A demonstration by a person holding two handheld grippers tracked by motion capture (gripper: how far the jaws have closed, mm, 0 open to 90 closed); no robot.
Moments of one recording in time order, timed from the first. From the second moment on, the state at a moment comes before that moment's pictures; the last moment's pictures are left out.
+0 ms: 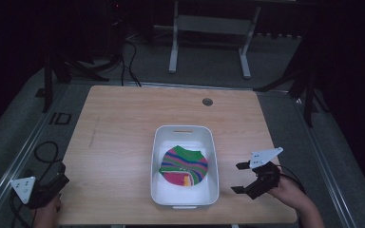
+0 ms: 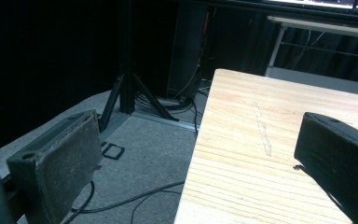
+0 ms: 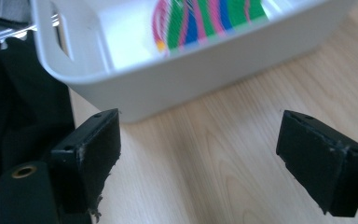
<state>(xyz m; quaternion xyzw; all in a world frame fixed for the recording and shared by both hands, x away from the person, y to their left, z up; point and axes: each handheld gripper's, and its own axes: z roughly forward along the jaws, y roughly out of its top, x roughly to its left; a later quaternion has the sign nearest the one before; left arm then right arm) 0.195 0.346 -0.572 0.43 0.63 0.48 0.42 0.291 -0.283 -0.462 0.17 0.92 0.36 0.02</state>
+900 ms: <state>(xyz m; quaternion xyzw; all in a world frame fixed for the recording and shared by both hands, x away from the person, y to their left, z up) 0.195 0.345 -0.572 0.43 0.63 0.48 0.43 0.312 -0.169 -0.447 0.07 0.95 0.29 0.02</state>
